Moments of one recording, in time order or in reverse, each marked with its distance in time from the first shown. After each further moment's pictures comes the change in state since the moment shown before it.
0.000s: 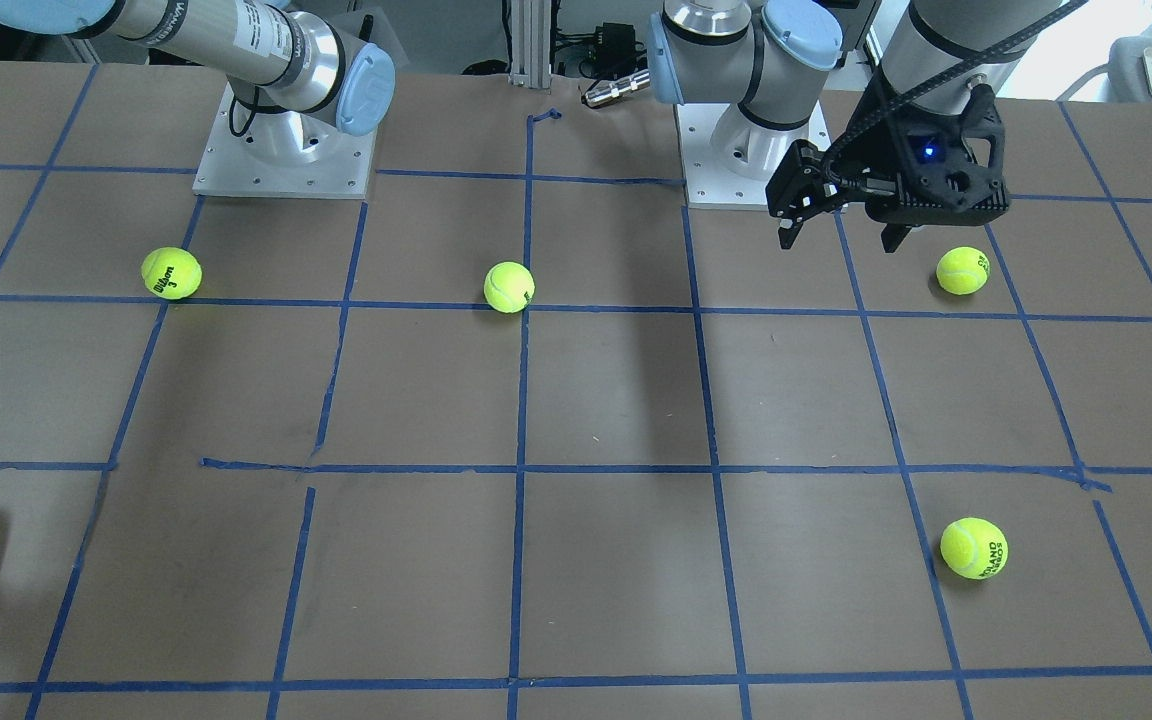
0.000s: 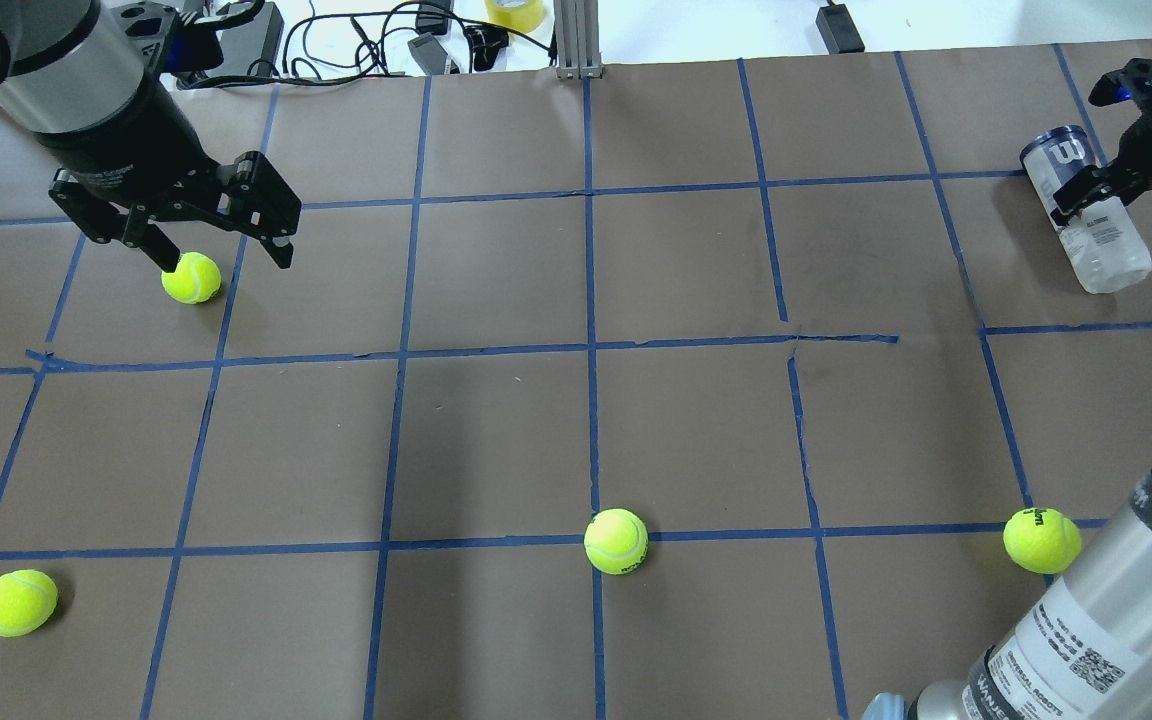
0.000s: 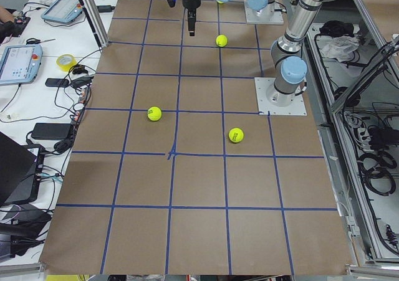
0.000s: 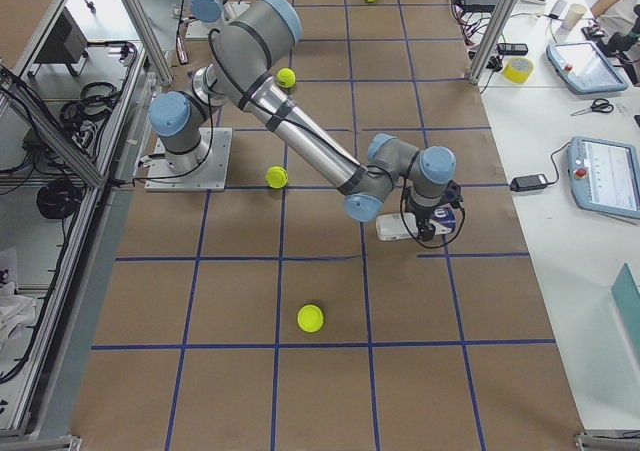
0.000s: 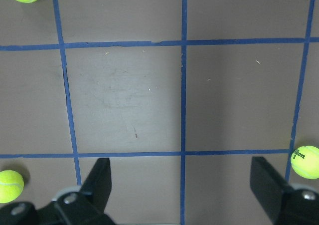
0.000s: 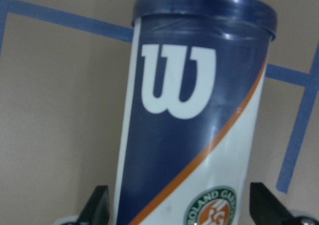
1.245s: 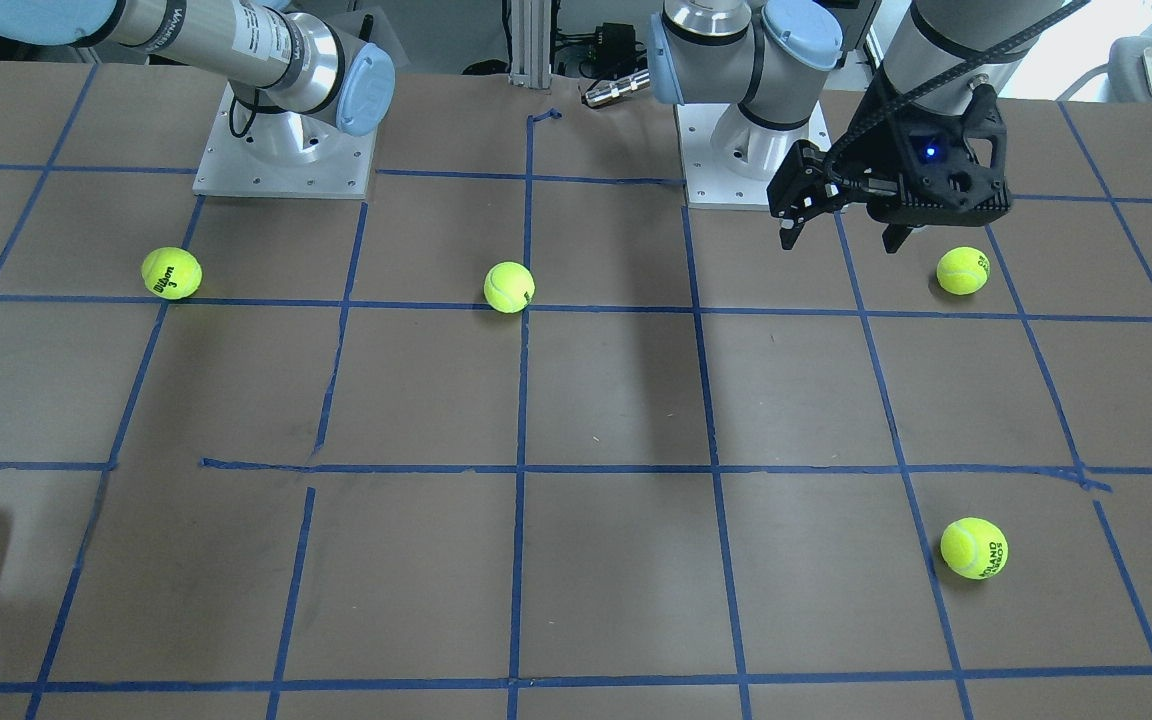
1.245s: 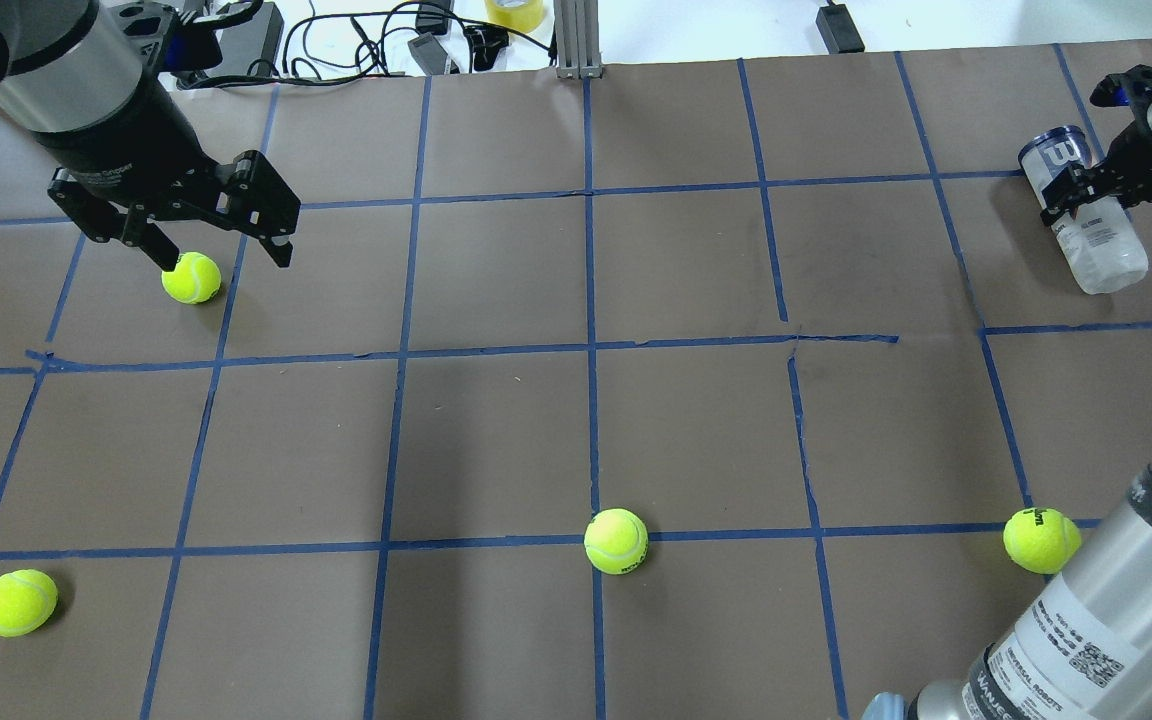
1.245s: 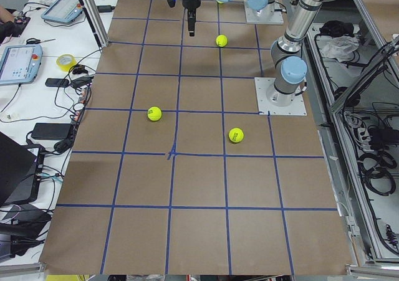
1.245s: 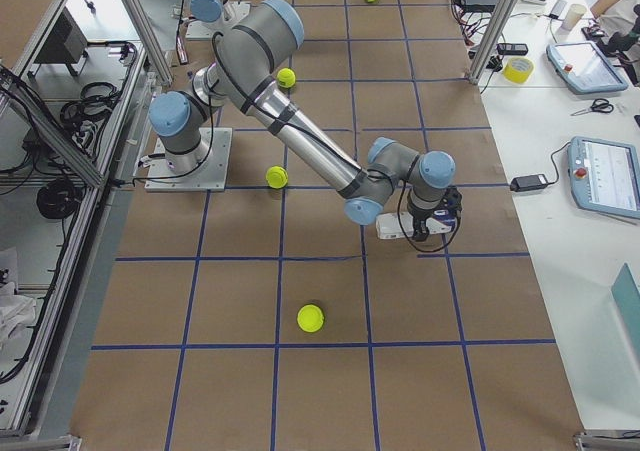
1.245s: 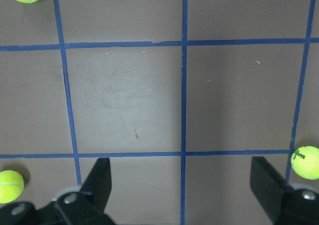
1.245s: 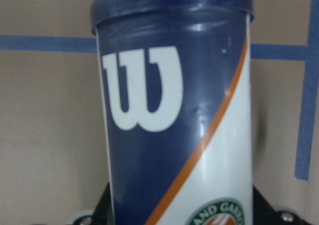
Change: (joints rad) left arm 0.003 0.000 0.000 0.002 -0.001 0.005; right arm 0.000 0.019 -0.001 -0.003 0.004 0.196
